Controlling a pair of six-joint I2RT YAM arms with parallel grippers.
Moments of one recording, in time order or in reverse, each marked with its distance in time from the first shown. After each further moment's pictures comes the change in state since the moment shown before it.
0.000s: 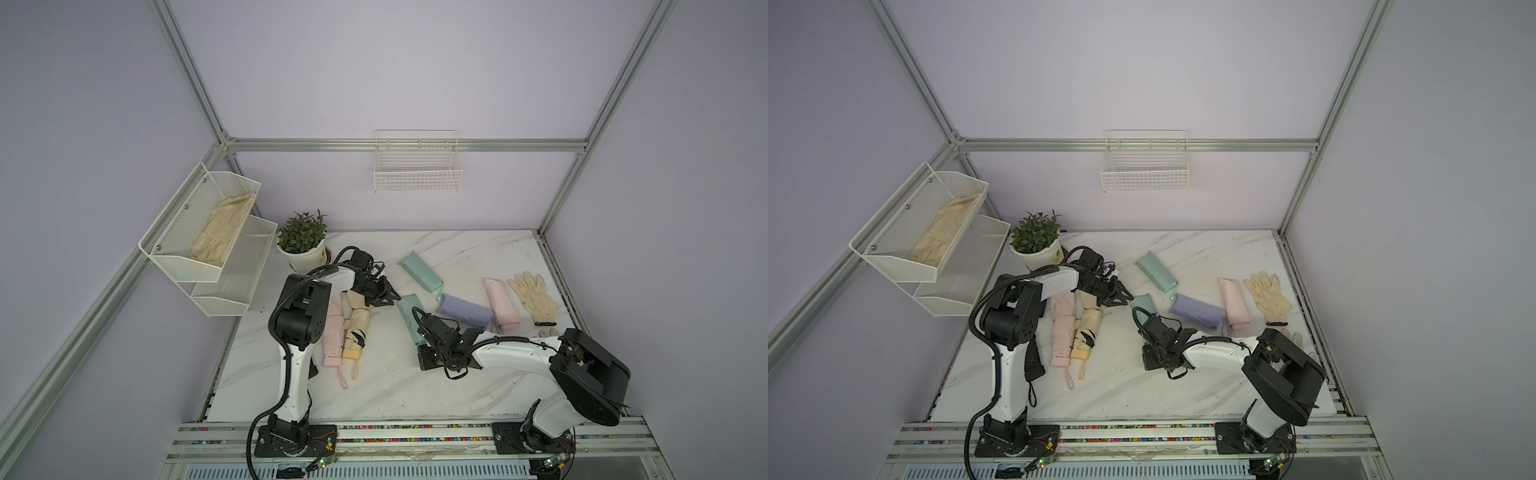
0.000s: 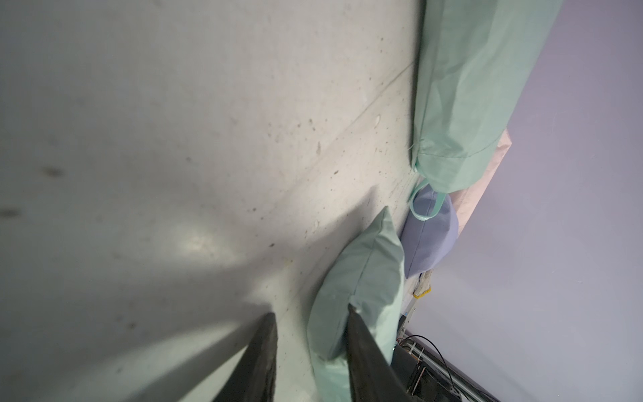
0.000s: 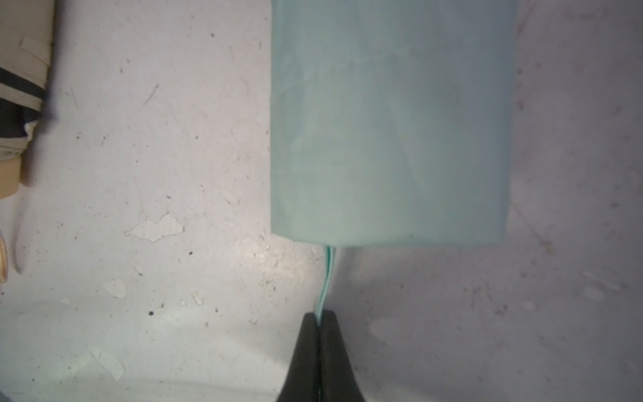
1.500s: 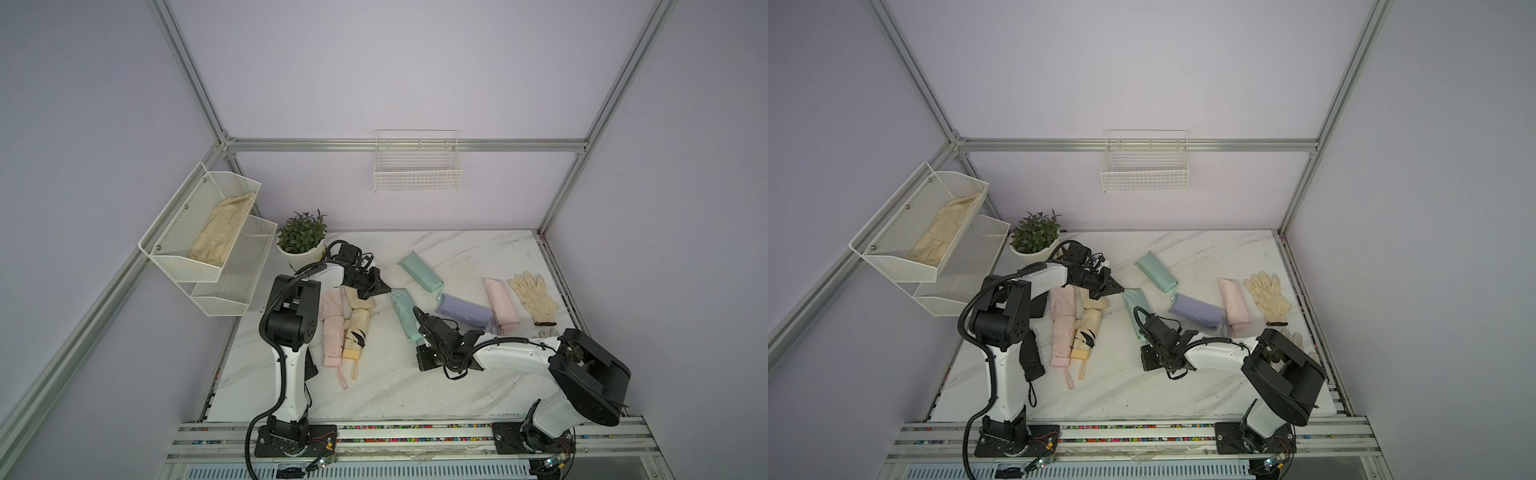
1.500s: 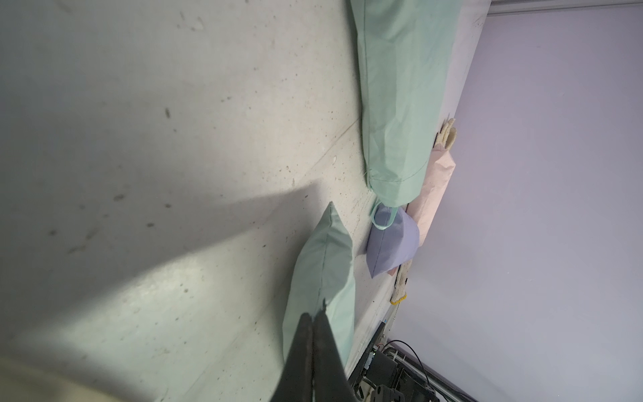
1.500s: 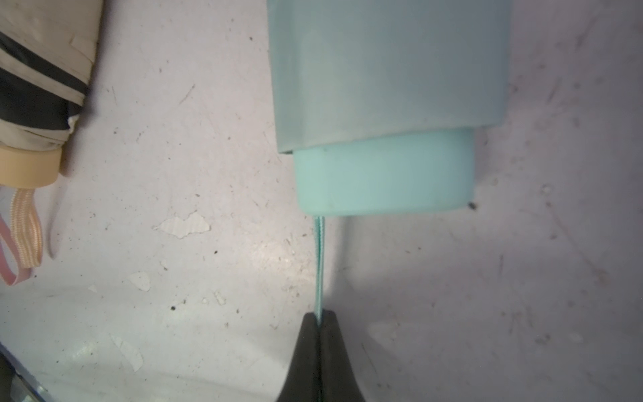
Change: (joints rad) left arm 0.081 -0.044 -0.001 0.045 0.050 -0.019; right arm -0.003 -0.002 -0.031 0.084 -0.075 -0.042
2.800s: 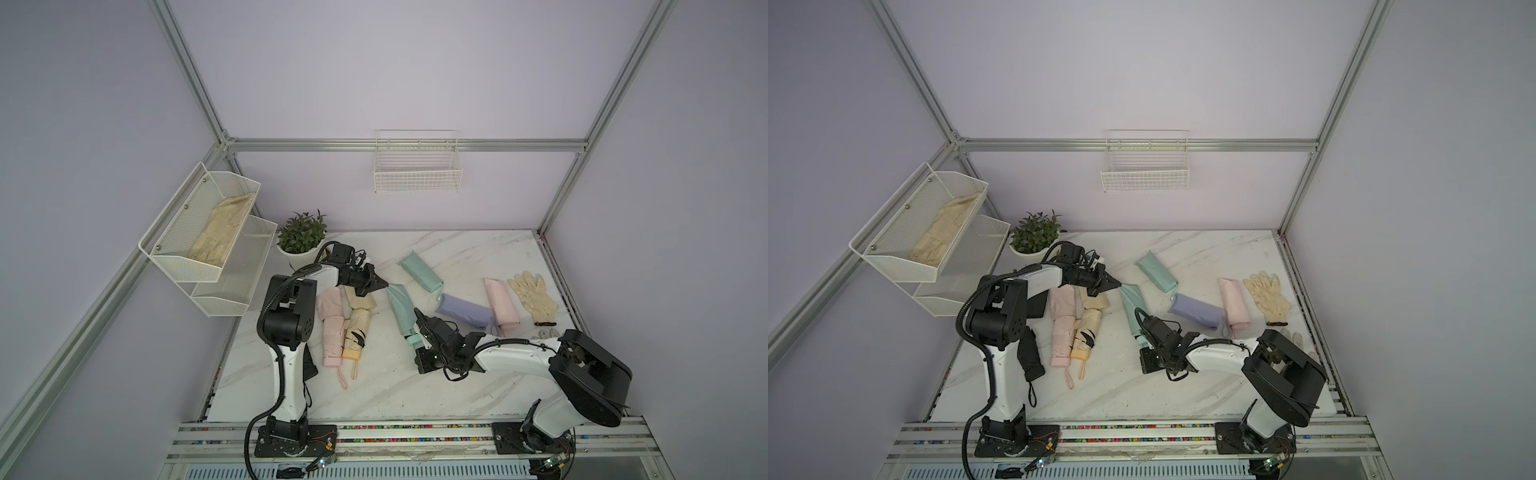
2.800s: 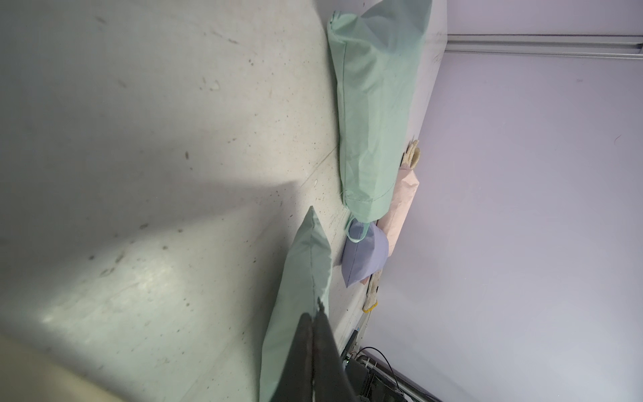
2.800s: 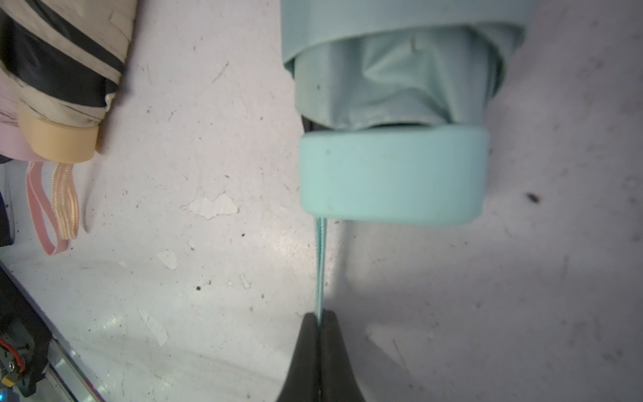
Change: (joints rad) left arm 0.042 0.000 -0.038 0.144 0.075 -0.115; right arm -0.001 -0.008 -0.027 0.047 -0.069 -0.018
